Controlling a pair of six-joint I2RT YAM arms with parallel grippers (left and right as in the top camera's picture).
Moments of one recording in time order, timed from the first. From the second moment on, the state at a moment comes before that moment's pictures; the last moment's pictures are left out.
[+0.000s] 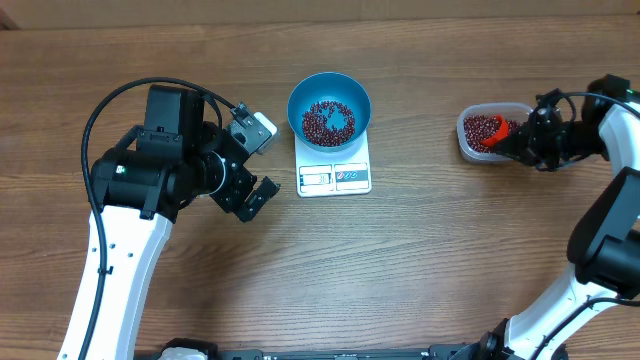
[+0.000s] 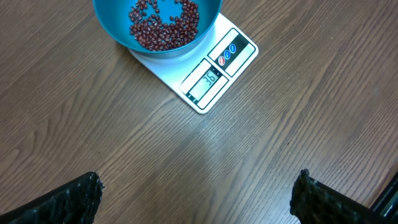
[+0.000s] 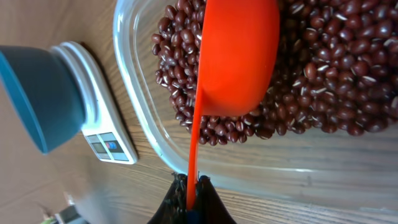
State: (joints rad) left arm -0.17 1.32 1.39 -1.15 0.35 0.53; right arm -0.43 2.04 1.56 -1.14 -0.70 -0.08
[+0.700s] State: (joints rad) left arm -0.17 1.33 1.39 -1.15 0.35 0.53; right arm -0.56 2.04 1.56 -1.23 -0.85 -0.14
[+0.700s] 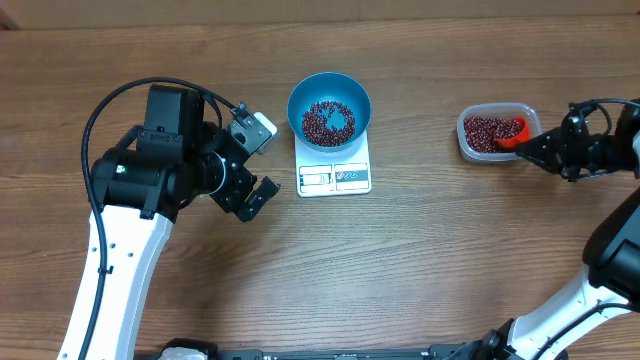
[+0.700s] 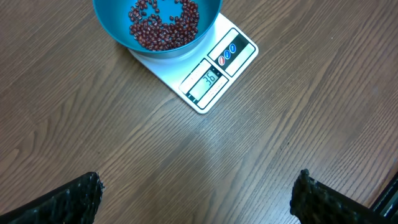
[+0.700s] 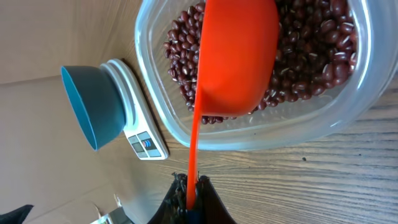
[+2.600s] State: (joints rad) left arm -0.17 1.33 1.39 -1.15 0.35 0.53; right arm -0.45 2.04 1.56 -1.36 -1.29 -0.32
